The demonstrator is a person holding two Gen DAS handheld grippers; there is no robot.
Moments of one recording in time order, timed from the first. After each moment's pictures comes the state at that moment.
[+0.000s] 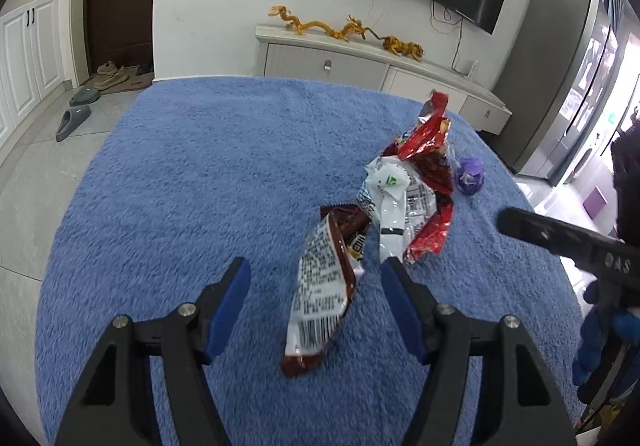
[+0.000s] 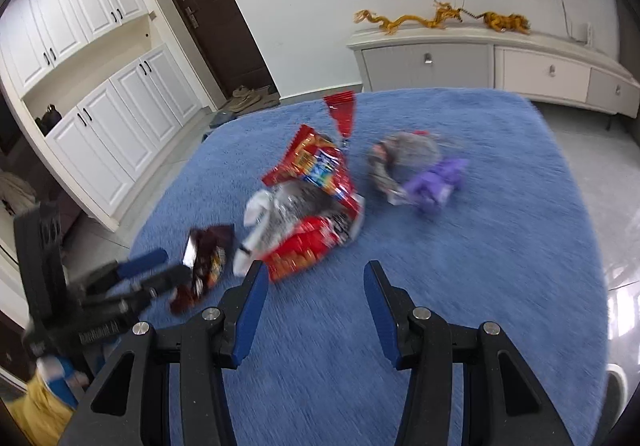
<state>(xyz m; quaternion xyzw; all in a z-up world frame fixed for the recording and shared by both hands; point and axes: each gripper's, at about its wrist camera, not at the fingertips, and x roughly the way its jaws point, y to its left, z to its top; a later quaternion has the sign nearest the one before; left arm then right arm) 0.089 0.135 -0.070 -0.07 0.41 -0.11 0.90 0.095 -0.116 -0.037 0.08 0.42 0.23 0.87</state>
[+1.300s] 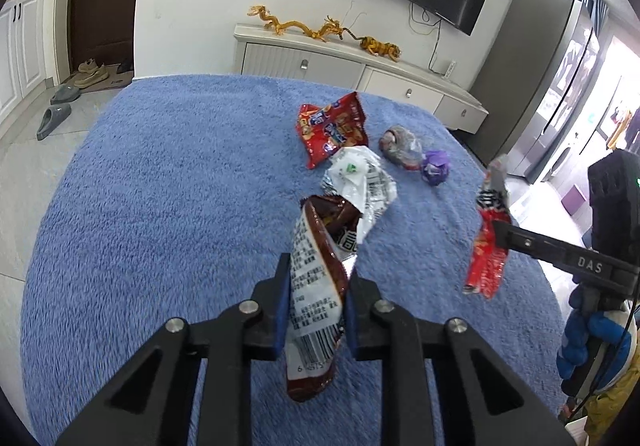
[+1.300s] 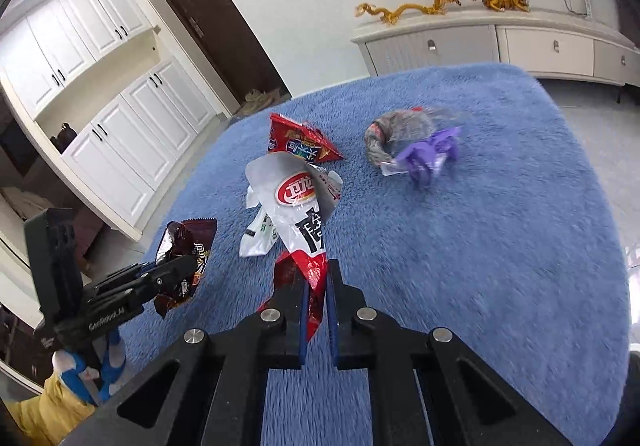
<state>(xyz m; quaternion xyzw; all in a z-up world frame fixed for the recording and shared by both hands) 0.063 0.133 -0.061 -0.09 0.40 -0.15 0.90 0.063 -0.159 -0.040 0.12 0.42 0.25 0.86</state>
